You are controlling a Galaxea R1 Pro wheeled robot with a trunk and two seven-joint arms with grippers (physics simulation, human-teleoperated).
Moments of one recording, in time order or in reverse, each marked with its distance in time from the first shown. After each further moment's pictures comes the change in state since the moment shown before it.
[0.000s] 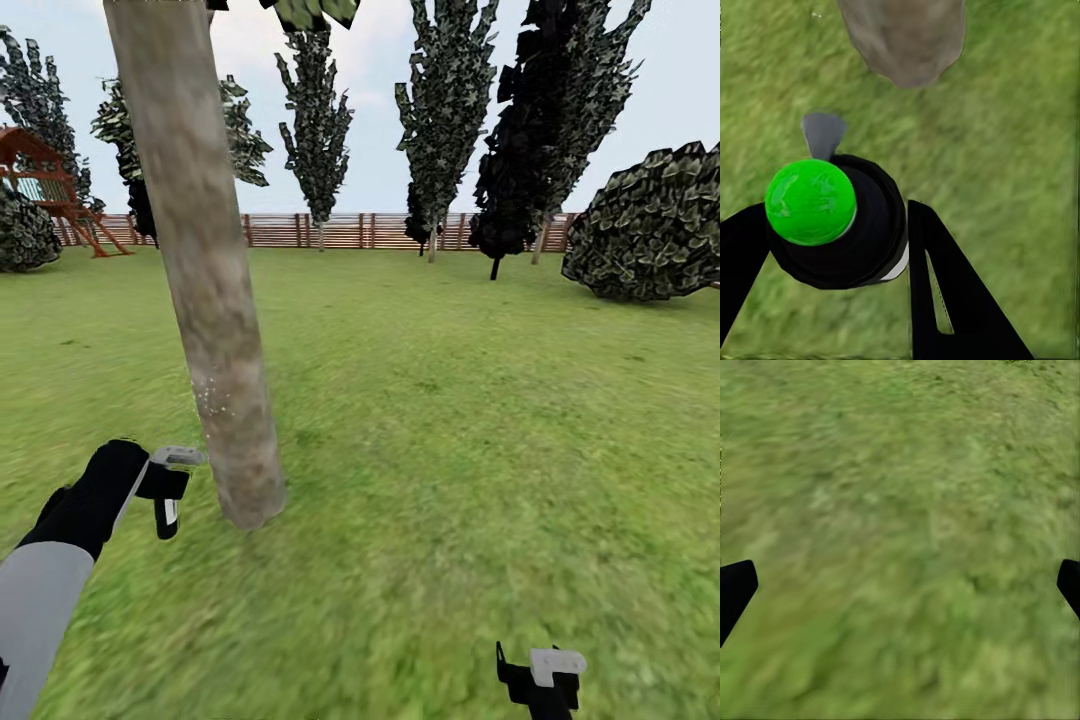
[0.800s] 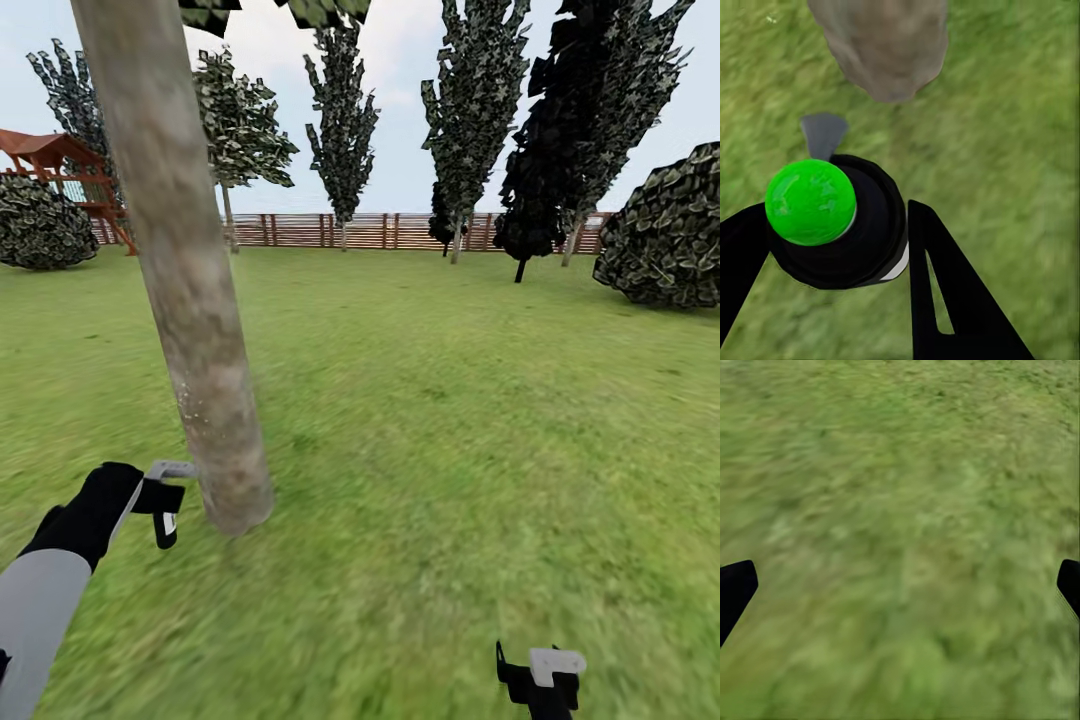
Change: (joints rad) left arm 0.004 0.002 0.059 0.159 -0.007 -0.190 0.009; right arm 0.000 0.000 0.000 0.000 0.000 0.000 0.000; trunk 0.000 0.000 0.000
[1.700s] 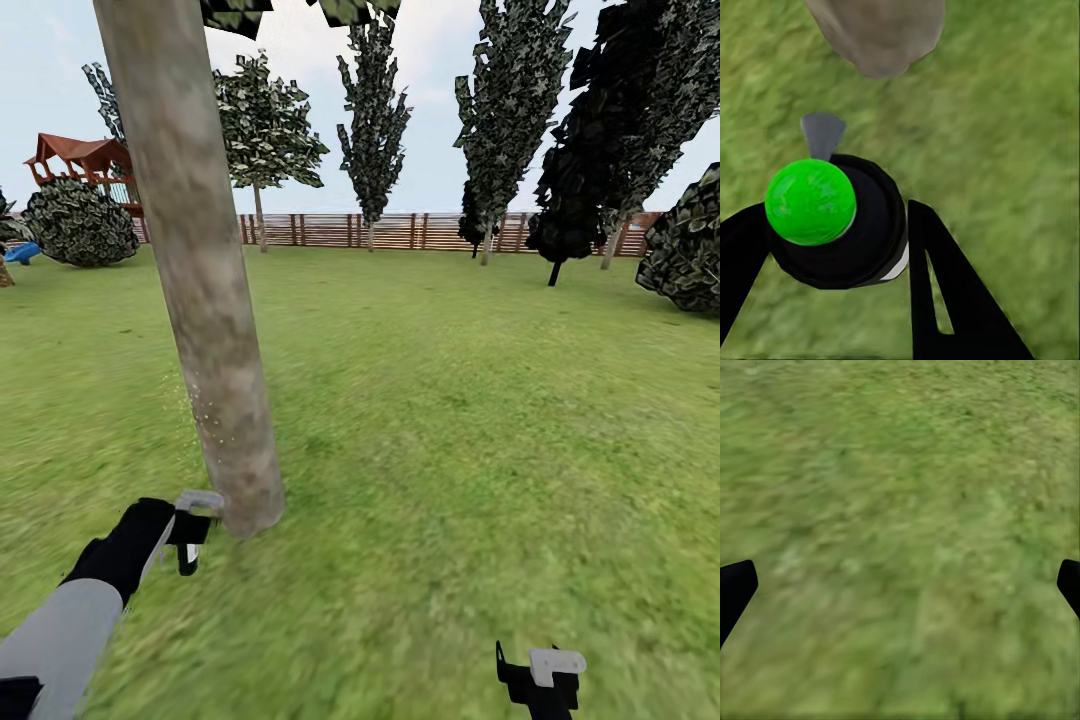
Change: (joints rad) left arm 0.080 -0.102 0.003 0.072 -0.009 -0.124 0.104; right arm 0.000 0.000 0.000 0.000 0.001 0.000 0.000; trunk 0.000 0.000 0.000
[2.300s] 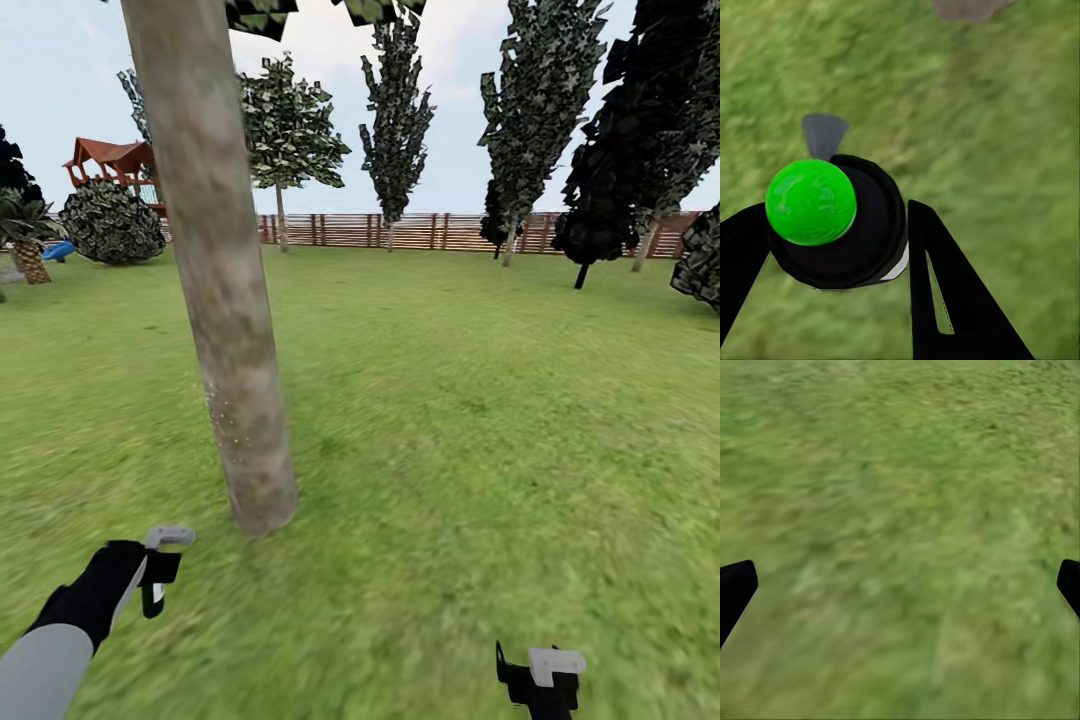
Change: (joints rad) left arm 0.112 0.040 0.094 0.021 0.012 -0.075 0.084; right arm 0.000 0.000 0.000 0.000 0.000 -0.001 0.000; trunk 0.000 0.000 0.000
